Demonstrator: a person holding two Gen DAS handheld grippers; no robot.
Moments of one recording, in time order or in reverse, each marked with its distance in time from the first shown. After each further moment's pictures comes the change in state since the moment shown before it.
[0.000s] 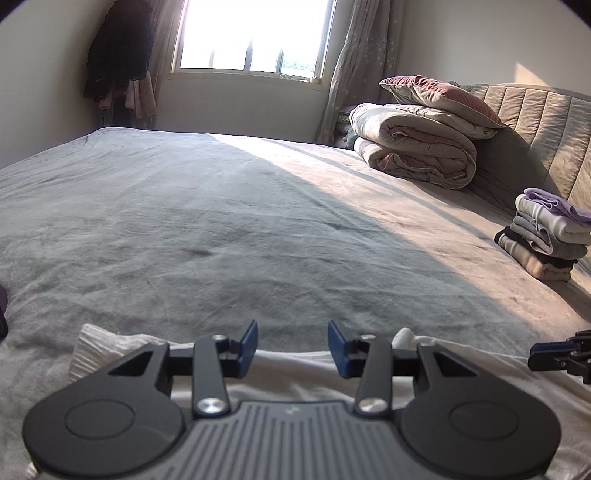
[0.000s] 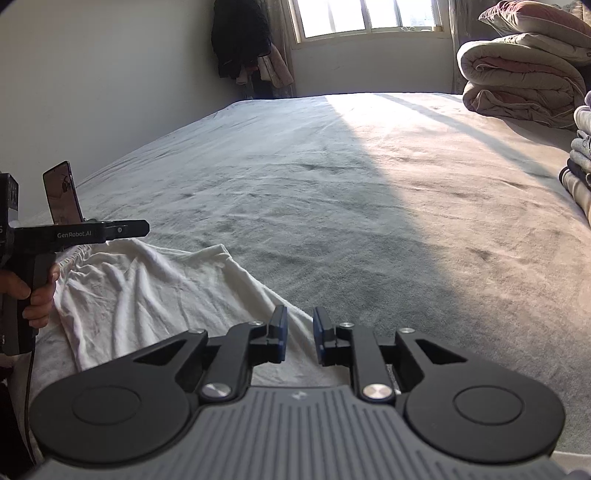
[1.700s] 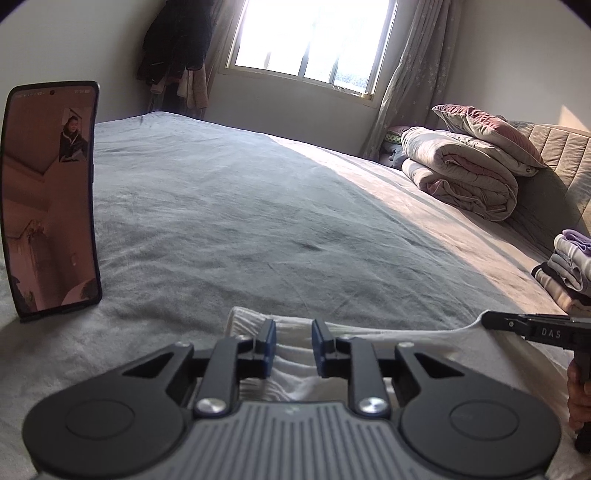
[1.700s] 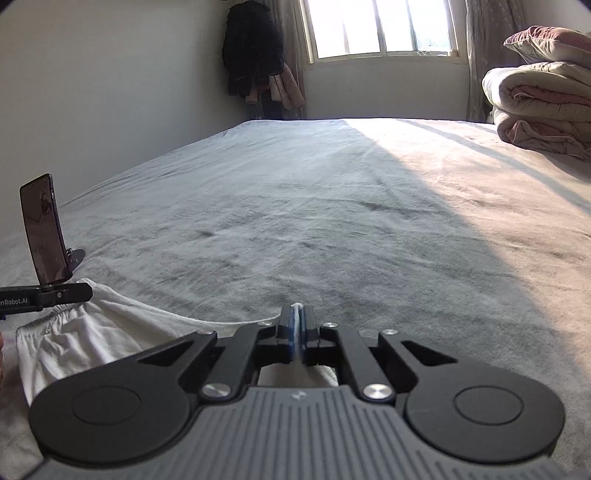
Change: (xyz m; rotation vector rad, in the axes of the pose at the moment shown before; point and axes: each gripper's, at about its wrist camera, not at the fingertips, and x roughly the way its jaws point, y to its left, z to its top) left arm -0.019 0.088 -0.017 -0.122 -0.020 0.069; right arm 0.112 0.065 0.041 -0.036 -0.058 -0.055
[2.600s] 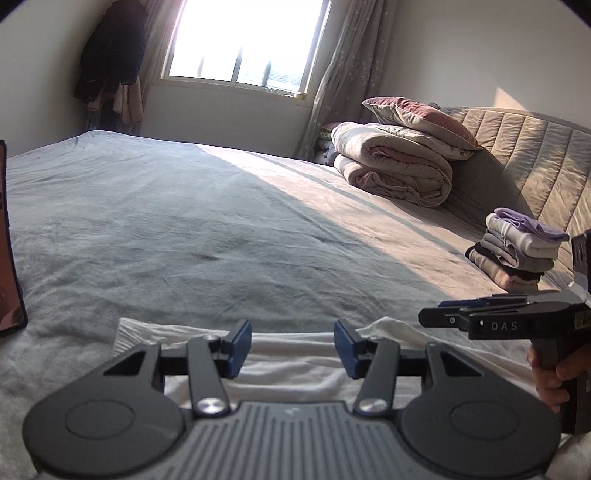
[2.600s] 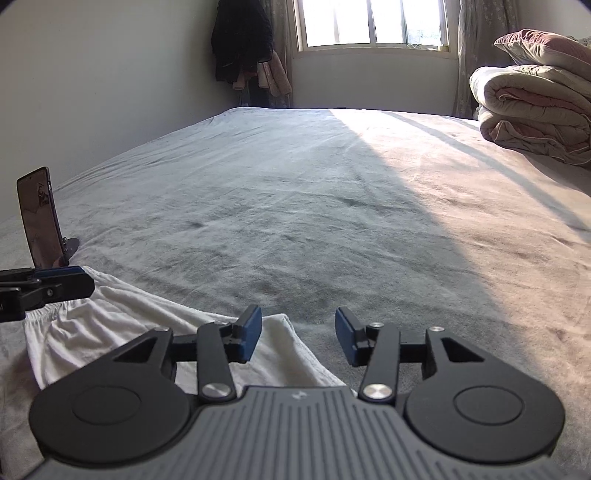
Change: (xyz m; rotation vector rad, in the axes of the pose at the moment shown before) left arm -0.028 -0.072 -0.003 0.158 -0.006 -0.214; right arm -0.057 0.004 0.002 -0.043 0.036 -0.029
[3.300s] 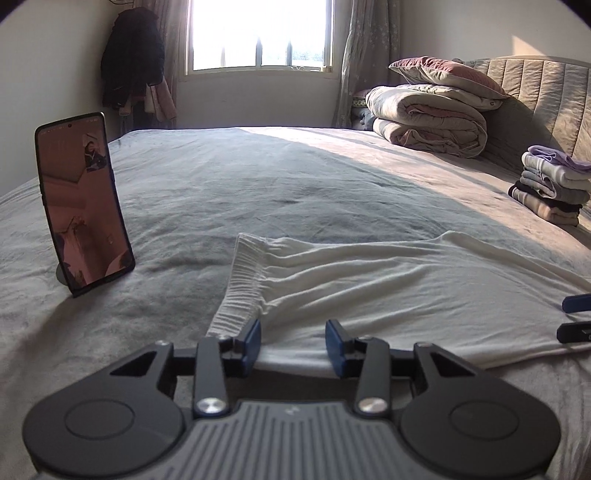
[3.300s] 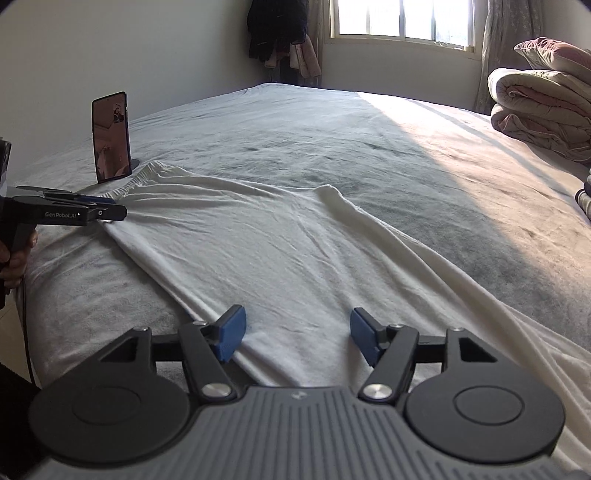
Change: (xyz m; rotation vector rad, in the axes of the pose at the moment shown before) left arm -0.061 0.036 -0.045 0.052 0.047 0.206; right arm -0.076 0.037 -0.090 -0.080 0.033 0.023
